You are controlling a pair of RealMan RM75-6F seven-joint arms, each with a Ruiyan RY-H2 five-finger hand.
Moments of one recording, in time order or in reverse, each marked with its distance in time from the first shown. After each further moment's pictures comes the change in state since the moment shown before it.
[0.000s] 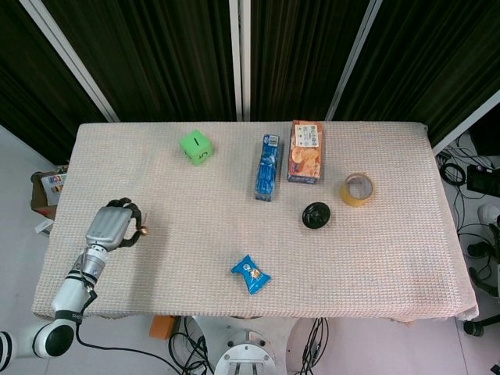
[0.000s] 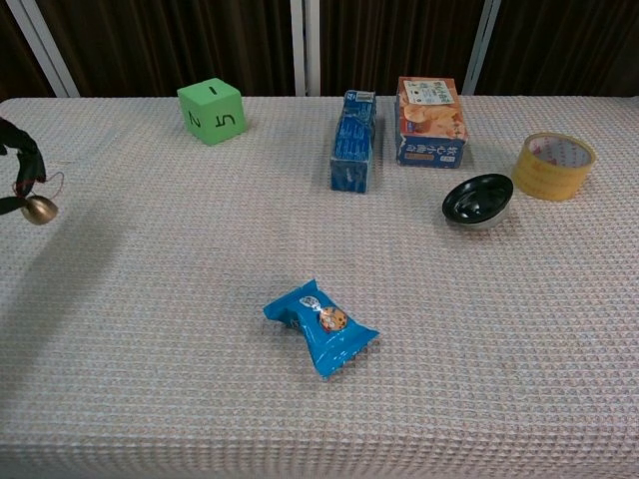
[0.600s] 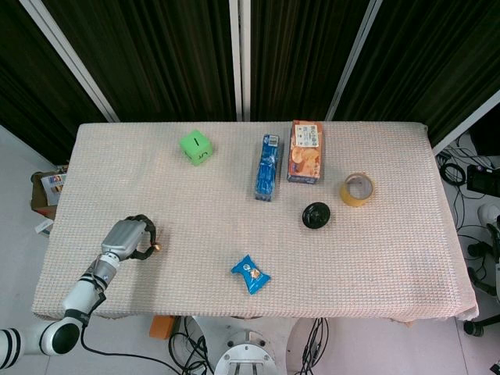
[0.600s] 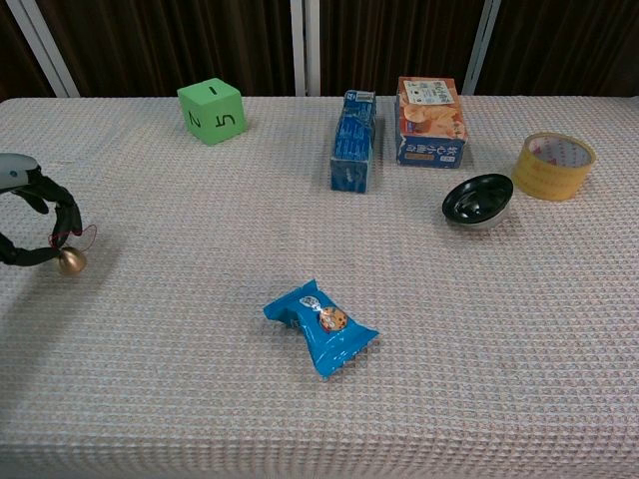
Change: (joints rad) left arm -0.024 -0.052 0.027 0.059 0.001 -0.180 -0.141; right arm 0.005 0.006 0.000 -0.011 0.001 -0.010 -0.004
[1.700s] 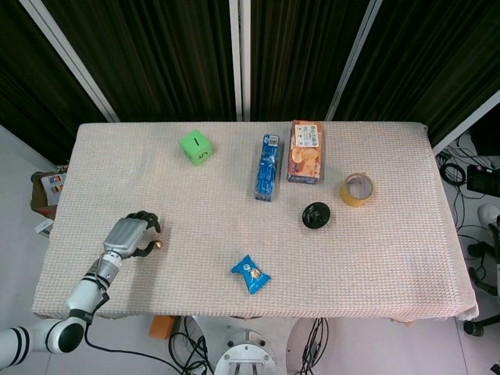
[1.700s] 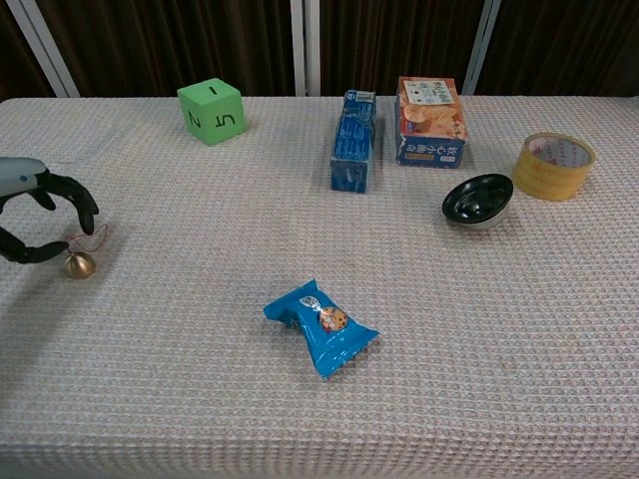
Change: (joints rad) left arm 0.006 -0.053 0.020 0.082 0.068 0.045 -0.020; right arm -0.001 -0.002 0.001 0.004 0.004 -0.001 0.002
